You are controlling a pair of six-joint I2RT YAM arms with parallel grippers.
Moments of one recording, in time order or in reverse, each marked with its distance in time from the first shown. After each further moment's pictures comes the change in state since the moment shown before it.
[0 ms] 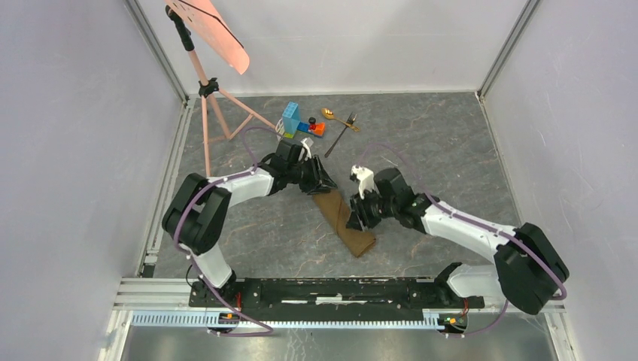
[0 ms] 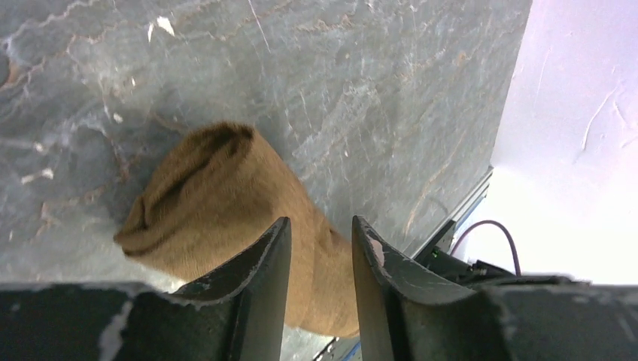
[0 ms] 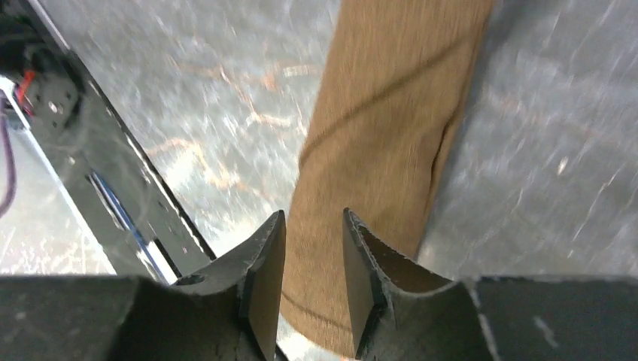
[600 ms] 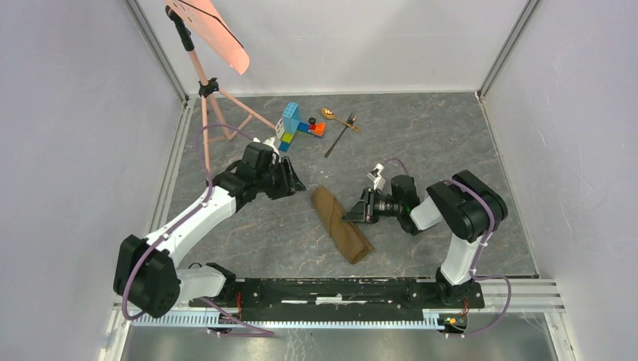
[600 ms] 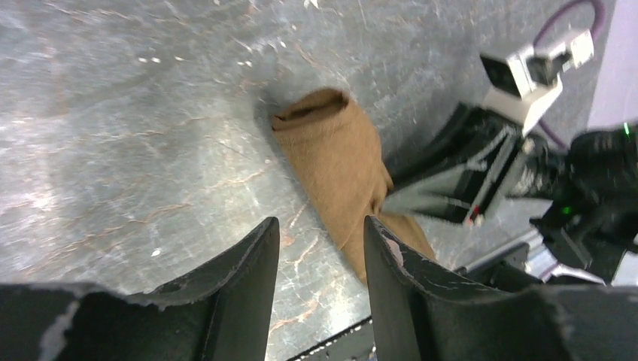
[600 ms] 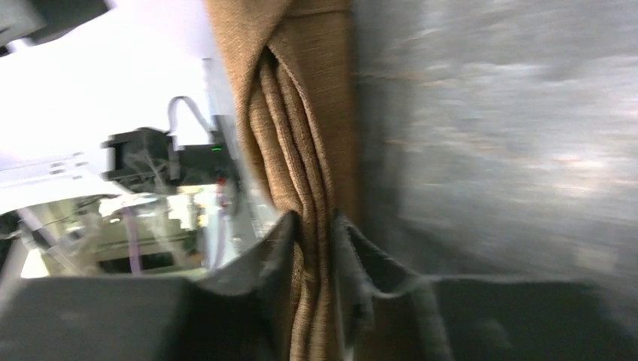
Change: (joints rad) left arm 0.046 -0.480 -0.079 -0.419 -0.307 0.147; right arm -0.194 0.551 -0.294 1.190 -0.435 0.737
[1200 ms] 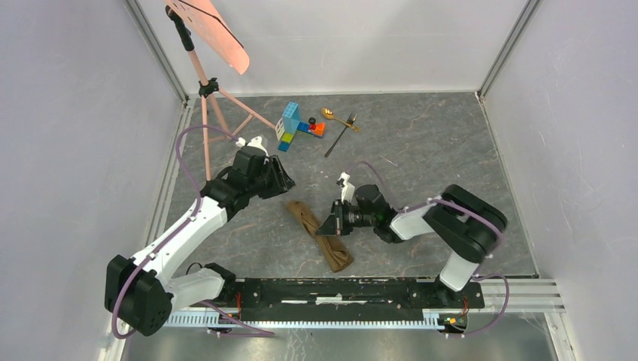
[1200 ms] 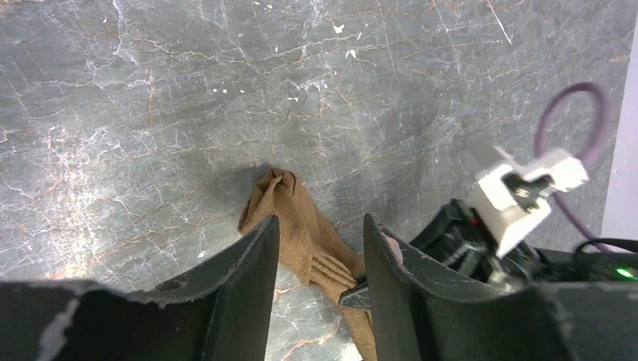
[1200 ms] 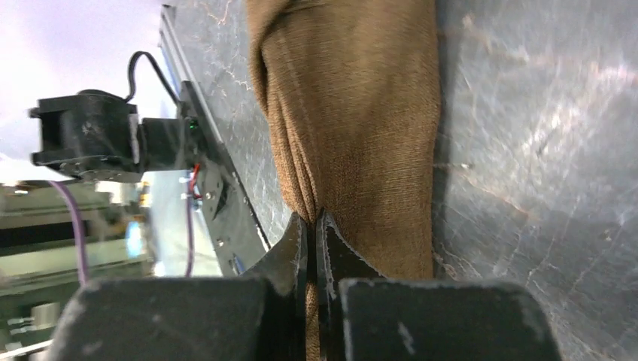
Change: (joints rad) left arm 0.000 -0.101 -0.037 -0.002 -0.162 -0.006; right arm 0.347 -0.200 0.172 -0.456 0.360 -0.186
